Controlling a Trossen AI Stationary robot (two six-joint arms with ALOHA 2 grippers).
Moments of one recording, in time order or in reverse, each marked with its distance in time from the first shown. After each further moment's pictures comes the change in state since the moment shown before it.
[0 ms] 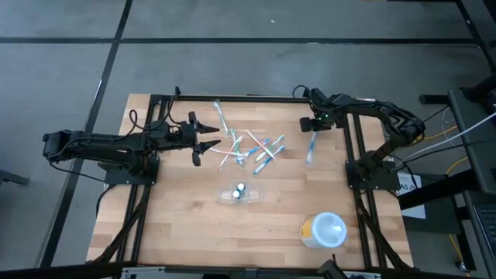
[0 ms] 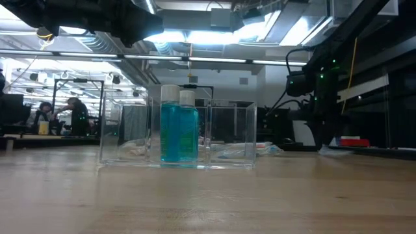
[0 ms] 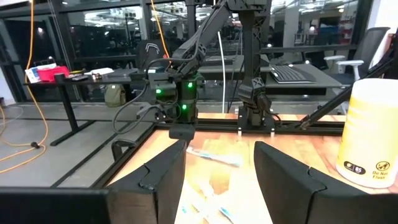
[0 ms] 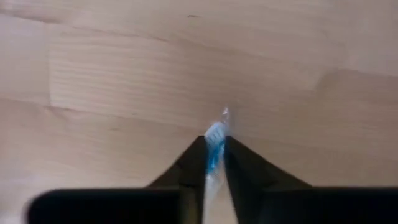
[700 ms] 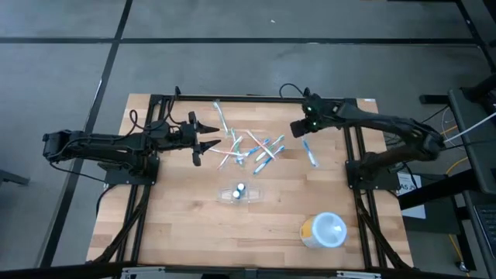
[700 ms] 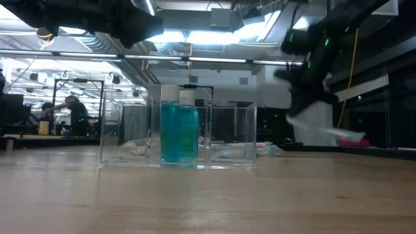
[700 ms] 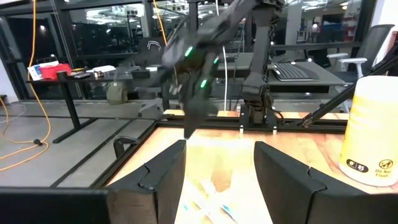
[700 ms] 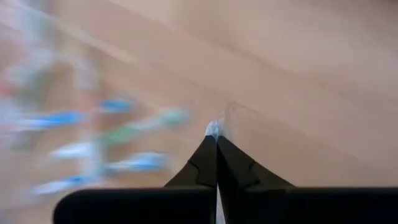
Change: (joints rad) left arm 0.000 0.000 0.000 -0.011 -0.010 0.000; right arm 0.307 -0.275 0.000 0.123 0.004 0.025
